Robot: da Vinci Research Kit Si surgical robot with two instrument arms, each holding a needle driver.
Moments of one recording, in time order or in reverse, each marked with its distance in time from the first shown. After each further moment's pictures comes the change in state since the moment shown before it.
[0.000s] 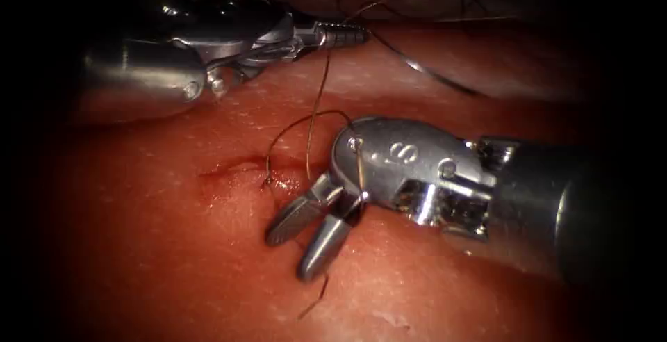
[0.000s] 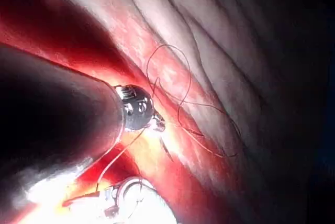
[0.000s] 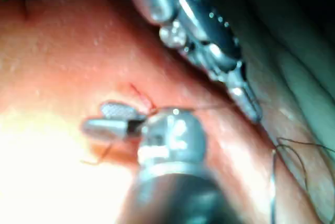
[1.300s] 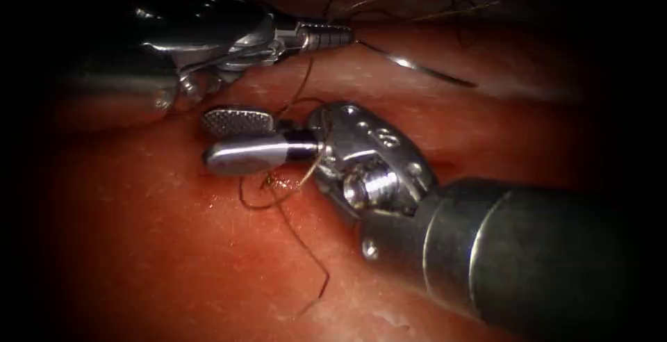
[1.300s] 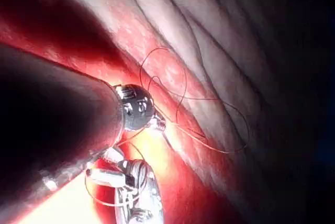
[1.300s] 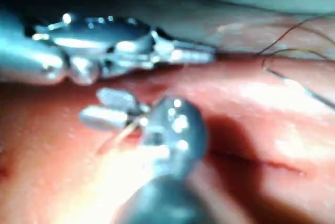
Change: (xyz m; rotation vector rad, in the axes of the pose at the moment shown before) right arm 0.000 0.001 -0.001 -0.597 0.988 0.309; left arm 0.000 0.001 -0.001 0.069 -0.005 -0.004
